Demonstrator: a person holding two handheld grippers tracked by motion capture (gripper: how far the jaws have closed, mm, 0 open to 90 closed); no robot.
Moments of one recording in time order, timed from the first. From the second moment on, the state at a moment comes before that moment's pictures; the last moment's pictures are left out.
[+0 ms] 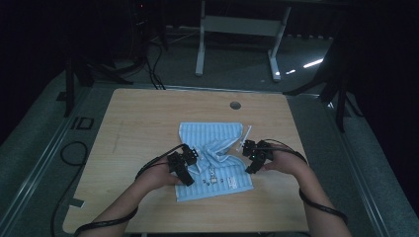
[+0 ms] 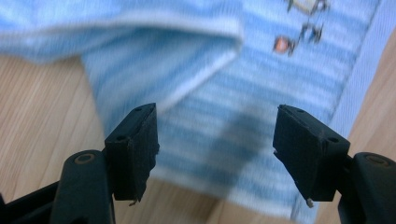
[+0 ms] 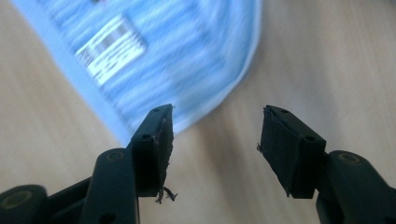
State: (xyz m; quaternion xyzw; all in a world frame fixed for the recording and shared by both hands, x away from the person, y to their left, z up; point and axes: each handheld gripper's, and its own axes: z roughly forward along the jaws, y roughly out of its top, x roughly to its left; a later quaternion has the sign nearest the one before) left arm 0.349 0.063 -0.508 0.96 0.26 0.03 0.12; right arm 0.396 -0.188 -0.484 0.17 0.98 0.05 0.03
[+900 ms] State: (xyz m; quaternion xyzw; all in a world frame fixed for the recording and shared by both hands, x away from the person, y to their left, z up) left arm 0.368 0.026 -0.519 0.95 0.26 0.08 0.14; right arm 0.426 -0.107 -0.500 0.14 0.98 0.10 -0.04
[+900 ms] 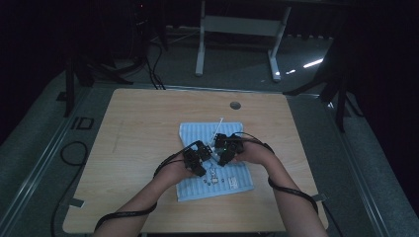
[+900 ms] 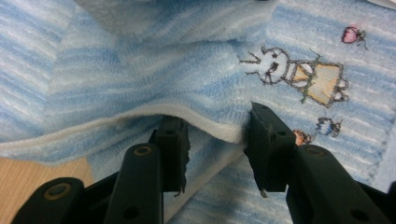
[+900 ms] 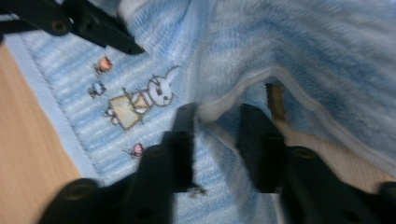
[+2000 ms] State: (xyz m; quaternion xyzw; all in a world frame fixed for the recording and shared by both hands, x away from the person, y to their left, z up) left arm 0.349 0.074 -0.452 0.93 0.27 0.15 0.21; right arm 0.420 -0.177 -0.438 0.19 0.97 0.15 0.00
